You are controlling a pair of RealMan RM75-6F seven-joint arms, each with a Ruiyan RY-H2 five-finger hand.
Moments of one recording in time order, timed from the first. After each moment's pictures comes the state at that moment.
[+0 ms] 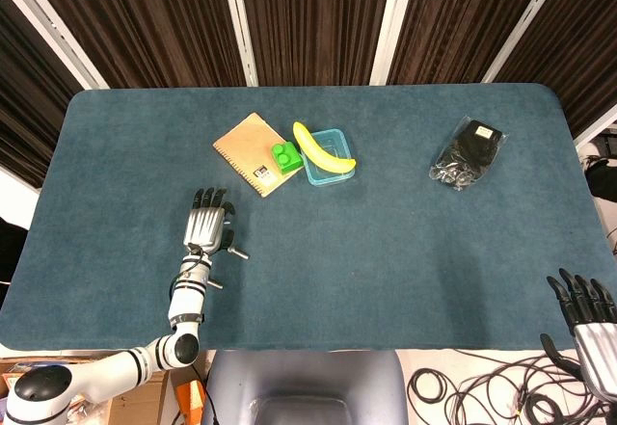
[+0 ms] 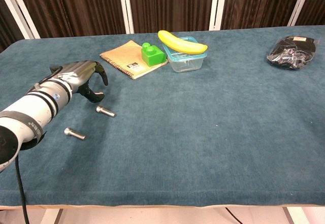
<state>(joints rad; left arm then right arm) -0.79 -1.90 -0.35 -1.07 0.86 1.02 0.56 -0.09 -1.03 -0.06 -1.61 -1.67 1.61 -0.05</state>
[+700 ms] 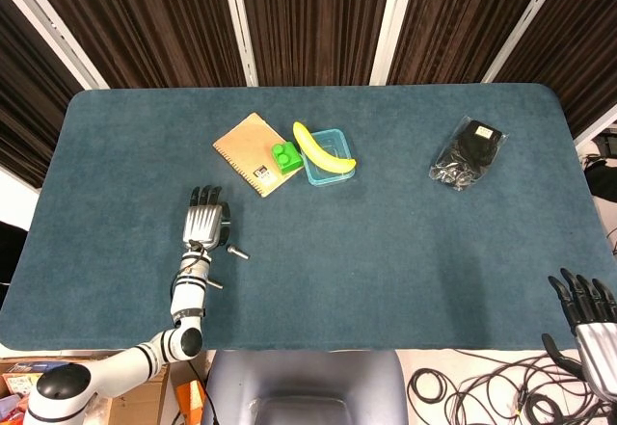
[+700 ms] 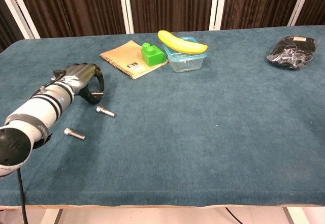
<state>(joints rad) -0.83 -1.98 -0.35 -0.87 0.87 0.98 0.52 -0.09 -1.03 -0.06 -1.61 -1.67 1.60 -0.04</state>
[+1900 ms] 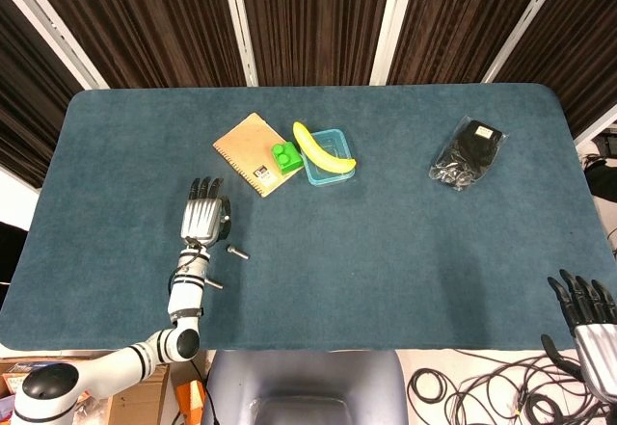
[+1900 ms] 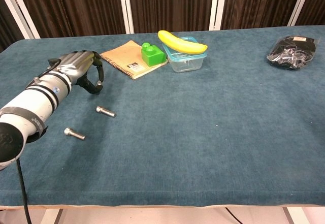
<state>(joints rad) -0.81 -1.92 -0.37 -0.99 0.92 1.05 0.50 -0.09 -1.03 -0.06 -1.61 -1.67 1.61 -0.06</state>
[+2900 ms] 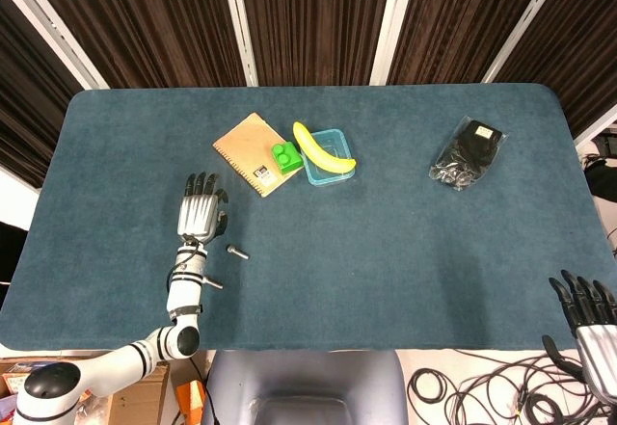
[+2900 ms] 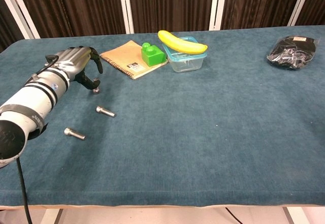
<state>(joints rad) -0.82 -1.93 -0.37 -0.96 0.92 1.07 0.49 -0.10 -1.03 -0.06 -1.61 -1.68 1.62 -0.05</state>
